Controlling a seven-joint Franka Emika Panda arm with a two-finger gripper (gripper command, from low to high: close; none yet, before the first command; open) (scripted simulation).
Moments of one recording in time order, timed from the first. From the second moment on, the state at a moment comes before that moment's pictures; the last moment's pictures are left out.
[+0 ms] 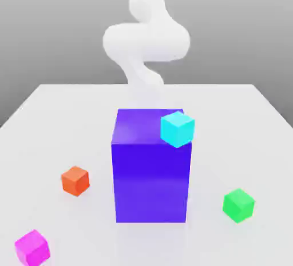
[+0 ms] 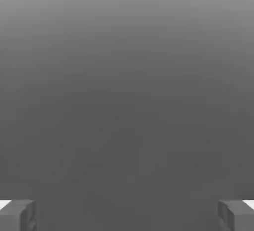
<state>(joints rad) -0.01 -0.71 -0.02 -2.30 0.01 2.33 0.81</state>
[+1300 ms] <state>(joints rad) -0.27 0.52 -0.16 -2.26 0.21 2.77 0.89</state>
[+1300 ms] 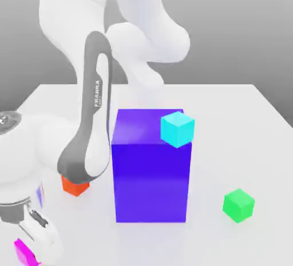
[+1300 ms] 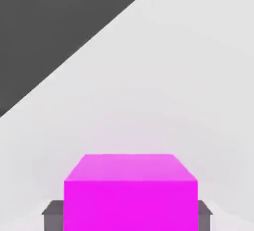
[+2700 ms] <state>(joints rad) 0.34 0.17 0.21 -2.67 -0.12 2.84 0.00</state>
